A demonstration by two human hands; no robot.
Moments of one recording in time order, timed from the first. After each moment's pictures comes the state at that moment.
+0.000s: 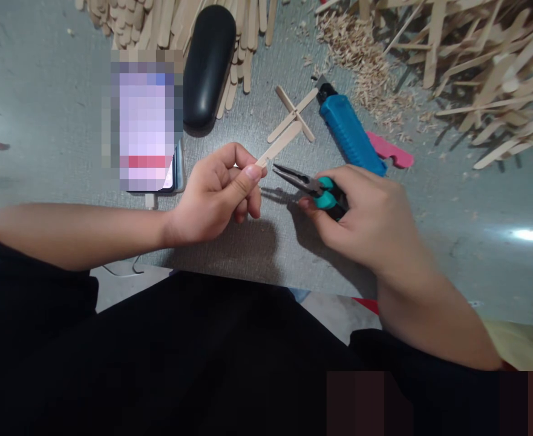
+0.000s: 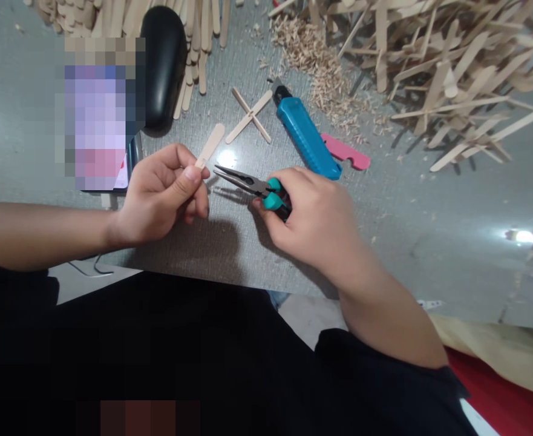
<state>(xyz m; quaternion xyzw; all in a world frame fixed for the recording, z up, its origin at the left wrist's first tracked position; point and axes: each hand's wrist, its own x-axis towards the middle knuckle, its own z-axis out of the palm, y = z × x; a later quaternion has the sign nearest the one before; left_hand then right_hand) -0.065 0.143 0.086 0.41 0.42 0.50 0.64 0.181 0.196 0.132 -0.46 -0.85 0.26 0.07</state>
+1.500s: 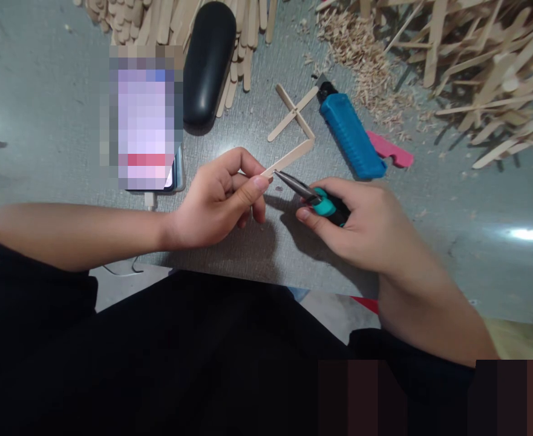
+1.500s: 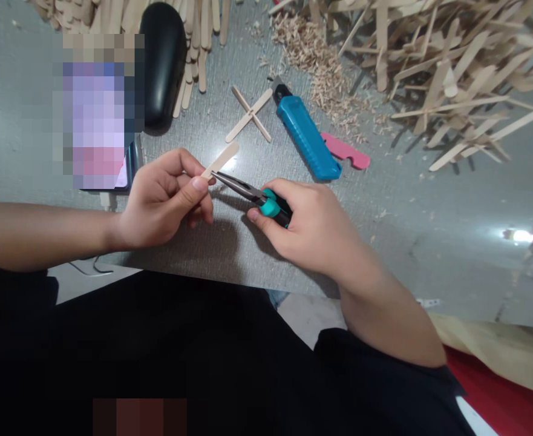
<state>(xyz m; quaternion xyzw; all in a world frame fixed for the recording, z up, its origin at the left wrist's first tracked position) -0.063 0.136 0.090 0.45 0.41 0.49 0.62 0.178 0.195 0.141 -0.47 -0.79 0.39 0.03</state>
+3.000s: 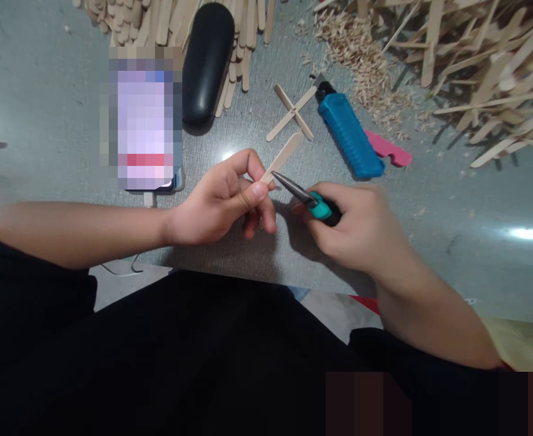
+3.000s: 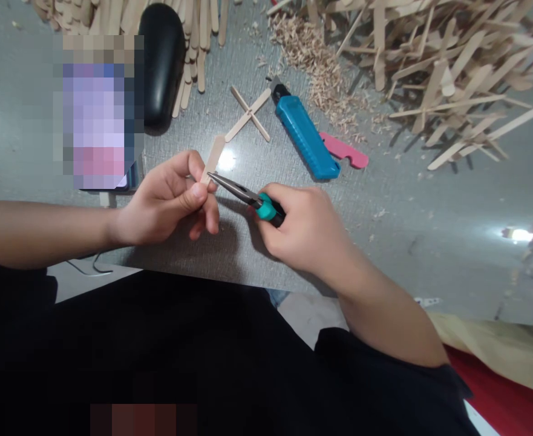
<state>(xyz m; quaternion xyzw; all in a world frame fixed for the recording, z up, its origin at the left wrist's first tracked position) -0.066 0.143 0.087 0.42 0.30 0.45 0.73 0.174 0.186 0.134 -0.48 -0.80 0.35 0.06</state>
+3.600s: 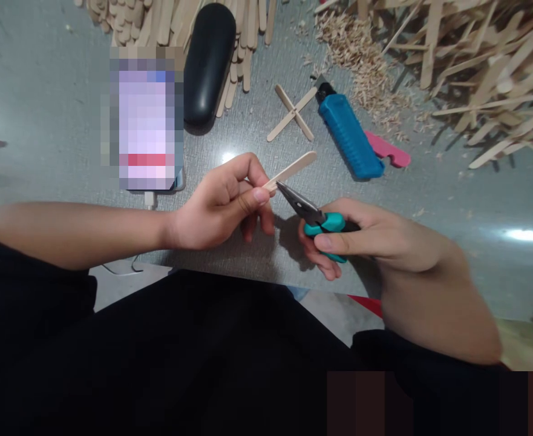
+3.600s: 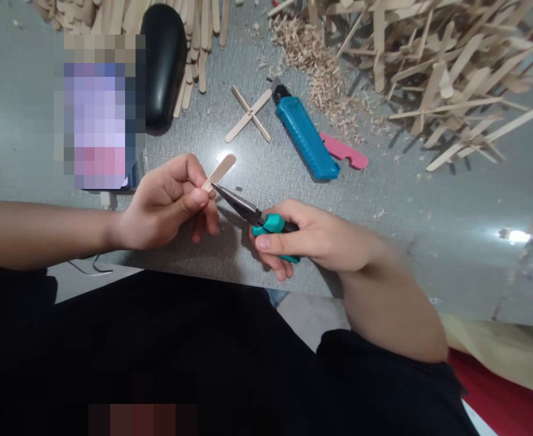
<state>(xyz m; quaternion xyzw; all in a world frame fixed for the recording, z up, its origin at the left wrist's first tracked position) -0.064 0.135 0.086 0.44 0.31 0.47 0.70 0.188 0.212 0.145 -0.30 -0.53 0.78 -0.13</state>
